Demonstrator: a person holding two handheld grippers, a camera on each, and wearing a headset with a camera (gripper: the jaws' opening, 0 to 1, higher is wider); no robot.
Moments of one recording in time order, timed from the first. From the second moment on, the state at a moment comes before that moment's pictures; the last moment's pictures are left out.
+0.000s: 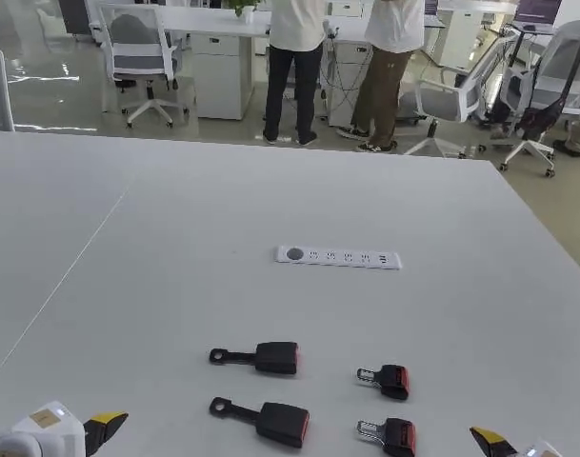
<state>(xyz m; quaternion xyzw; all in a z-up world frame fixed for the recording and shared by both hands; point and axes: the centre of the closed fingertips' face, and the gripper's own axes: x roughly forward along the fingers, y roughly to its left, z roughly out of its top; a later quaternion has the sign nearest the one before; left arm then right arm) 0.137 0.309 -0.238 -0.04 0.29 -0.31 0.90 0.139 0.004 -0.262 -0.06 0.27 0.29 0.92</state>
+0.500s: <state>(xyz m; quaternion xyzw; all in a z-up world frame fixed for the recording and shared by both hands) 0.140 0.312 -0.237 -0.04 0.29 -0.32 0.90 0.142 0.007 -0.262 -0.06 0.27 0.30 0.91</state>
